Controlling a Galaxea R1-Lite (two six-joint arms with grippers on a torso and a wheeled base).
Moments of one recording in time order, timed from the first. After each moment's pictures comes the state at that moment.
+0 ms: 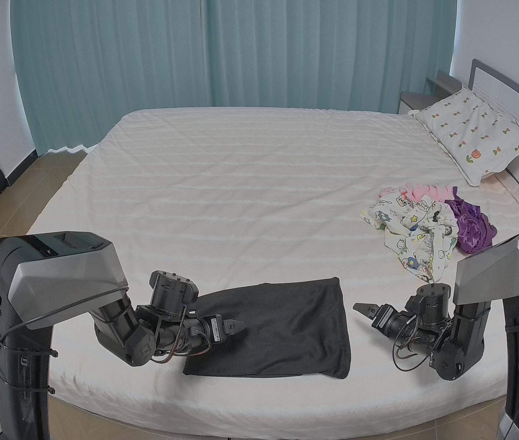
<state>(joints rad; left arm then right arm) -0.43 2.35 -0.80 -0.80 -0.15 -0.54 0.29 2.45 -0.46 -1.49 0.09 0.86</state>
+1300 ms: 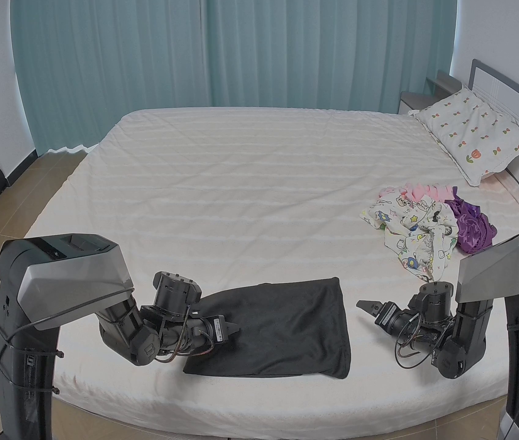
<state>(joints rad) -0.43 2.39 -0.83 -0.80 -0.17 -0.54 0.28 2.45 -0.46 -1.48 0.09 0.89</state>
